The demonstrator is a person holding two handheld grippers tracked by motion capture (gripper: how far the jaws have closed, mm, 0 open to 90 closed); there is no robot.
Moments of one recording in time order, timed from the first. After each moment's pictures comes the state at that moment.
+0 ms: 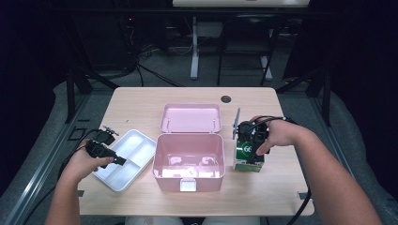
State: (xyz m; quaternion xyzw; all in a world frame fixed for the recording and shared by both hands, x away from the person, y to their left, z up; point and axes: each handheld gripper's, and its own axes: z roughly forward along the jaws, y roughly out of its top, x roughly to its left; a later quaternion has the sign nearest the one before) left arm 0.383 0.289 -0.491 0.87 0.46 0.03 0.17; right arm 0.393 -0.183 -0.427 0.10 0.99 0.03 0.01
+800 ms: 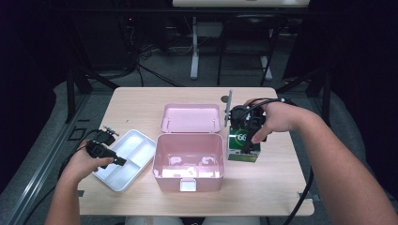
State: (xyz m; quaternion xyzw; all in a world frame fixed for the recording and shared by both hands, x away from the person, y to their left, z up) left arm 0.383 0.289 -0.492 0.87 0.46 0.02 0.17; right arm 0.381 -0.151 -0.350 0.08 1.00 0.03 0.03
